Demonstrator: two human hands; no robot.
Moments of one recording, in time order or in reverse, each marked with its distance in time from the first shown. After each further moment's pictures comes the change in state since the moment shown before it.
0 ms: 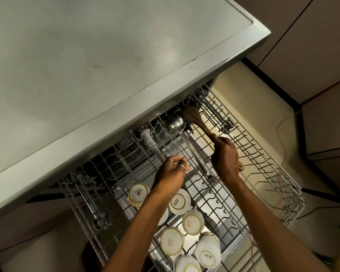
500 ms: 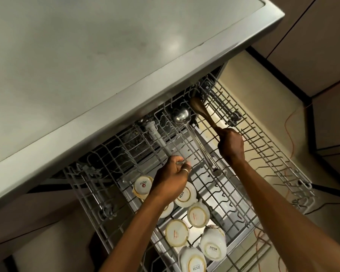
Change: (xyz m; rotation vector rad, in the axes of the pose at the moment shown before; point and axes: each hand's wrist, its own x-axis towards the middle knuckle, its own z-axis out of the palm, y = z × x) left_hand -0.002 -0.027 -0.010 0.213 0.012 0.013; right_hand 0.029 0.019 0.015 -0.022 -0.129 0.101
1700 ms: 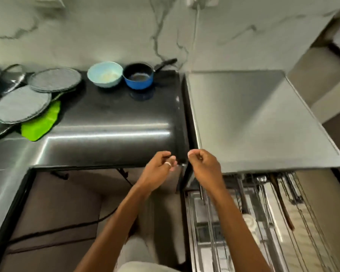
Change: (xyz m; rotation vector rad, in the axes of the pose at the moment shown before) left_hand -0.366 -0.060 -0.328 -0.481 0.596 0.244; right_hand -0.357 -0.480 -0.165 0.517 -0.427 -0.408
